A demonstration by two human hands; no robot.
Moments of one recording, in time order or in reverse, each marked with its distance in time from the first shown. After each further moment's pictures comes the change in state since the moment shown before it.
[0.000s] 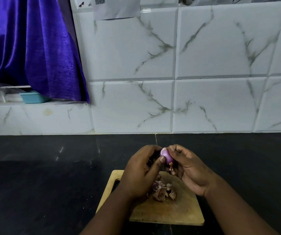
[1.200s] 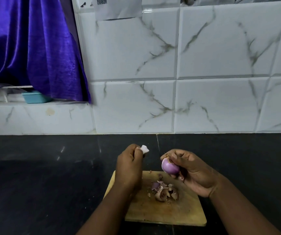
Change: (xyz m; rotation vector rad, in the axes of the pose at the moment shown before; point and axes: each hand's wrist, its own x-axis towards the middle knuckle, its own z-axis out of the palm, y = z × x) left_hand 0.007 -0.013 -0.006 -0.134 0.283 -0.437; right_hand -0.005 -0.002 -0.001 -0.023 -0.121 0.037
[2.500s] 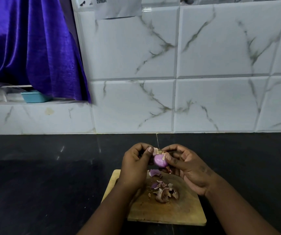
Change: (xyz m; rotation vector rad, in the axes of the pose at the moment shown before) left_hand -0.005 0.009 0.004 -0.309 -0.175 -0.060; right_hand 0.009 0.008 -0.005 0.059 0.112 -0.038
